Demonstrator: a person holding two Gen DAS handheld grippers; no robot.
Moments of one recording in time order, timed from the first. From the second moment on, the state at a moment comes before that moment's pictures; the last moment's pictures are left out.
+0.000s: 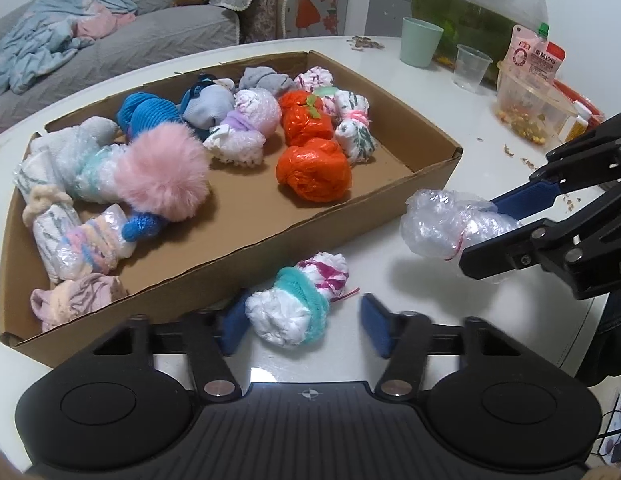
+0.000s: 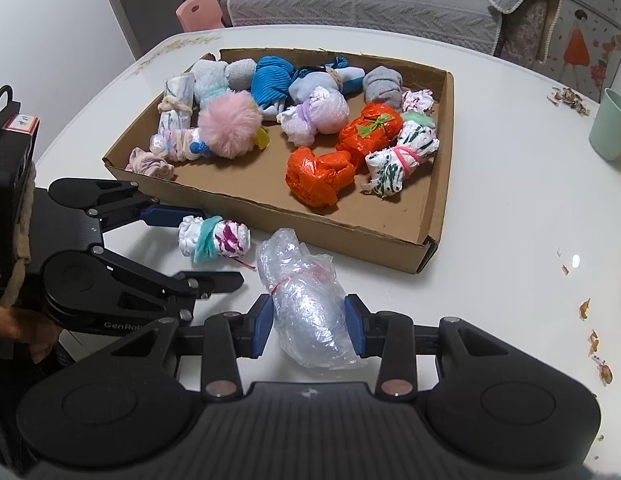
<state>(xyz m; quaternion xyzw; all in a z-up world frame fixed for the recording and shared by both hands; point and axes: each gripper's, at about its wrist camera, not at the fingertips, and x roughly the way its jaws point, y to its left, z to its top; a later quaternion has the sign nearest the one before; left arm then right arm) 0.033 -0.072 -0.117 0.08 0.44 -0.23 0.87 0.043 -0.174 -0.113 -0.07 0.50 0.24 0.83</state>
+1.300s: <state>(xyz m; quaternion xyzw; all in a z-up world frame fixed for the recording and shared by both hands) -0.028 -0.035 -0.055 0.09 0.43 -0.12 0.89 0.048 -0.190 -0.088 -0.05 0.48 0.25 0.84</state>
